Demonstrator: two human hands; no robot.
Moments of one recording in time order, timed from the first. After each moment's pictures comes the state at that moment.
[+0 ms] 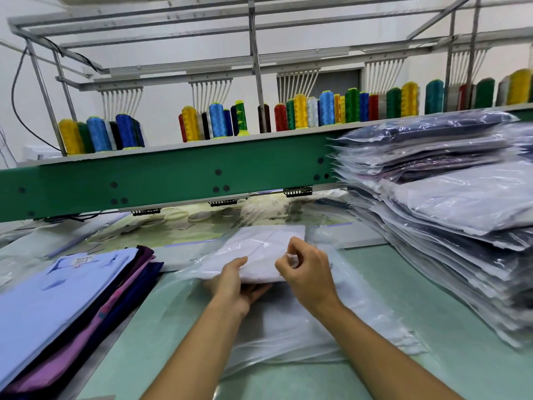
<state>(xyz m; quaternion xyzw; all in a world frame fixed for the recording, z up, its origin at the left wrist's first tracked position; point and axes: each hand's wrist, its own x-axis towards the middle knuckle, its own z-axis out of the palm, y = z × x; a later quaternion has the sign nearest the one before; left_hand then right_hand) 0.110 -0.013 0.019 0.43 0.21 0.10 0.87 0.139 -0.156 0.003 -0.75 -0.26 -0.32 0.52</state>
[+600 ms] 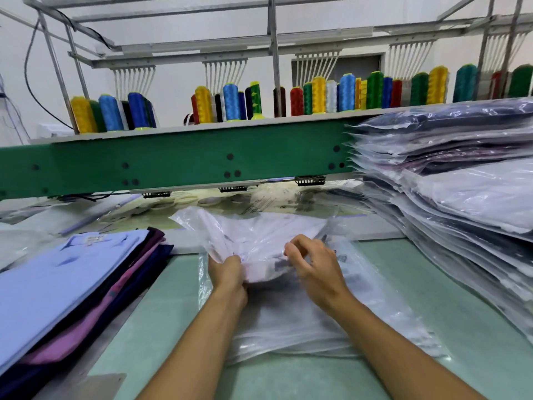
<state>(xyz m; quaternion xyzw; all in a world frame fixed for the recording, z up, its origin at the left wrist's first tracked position) 0.130 0.009 -0.006 0.46 0.24 0.33 0.79 0.140 -0.153 -0.005 -0.81 -0.27 -0.20 0.48</state>
